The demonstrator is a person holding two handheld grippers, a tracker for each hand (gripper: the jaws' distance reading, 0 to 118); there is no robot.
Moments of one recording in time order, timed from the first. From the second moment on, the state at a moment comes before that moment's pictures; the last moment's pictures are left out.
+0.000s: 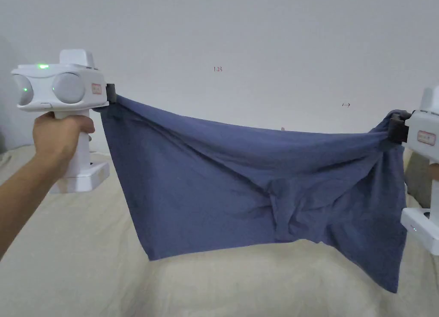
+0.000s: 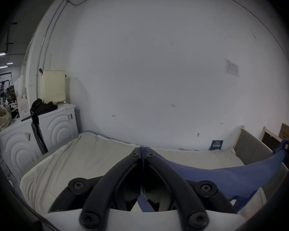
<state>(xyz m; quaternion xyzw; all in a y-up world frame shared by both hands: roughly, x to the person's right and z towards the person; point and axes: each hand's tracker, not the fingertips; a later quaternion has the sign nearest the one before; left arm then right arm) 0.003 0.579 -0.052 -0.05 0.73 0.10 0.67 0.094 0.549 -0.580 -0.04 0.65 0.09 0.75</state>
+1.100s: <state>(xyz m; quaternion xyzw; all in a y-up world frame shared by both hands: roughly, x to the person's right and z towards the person) 0.239 0.193 0.032 -0.29 0.69 0.29 0.60 0.294 0.210 -0.536 -0.32 0.60 0.18 0.71</state>
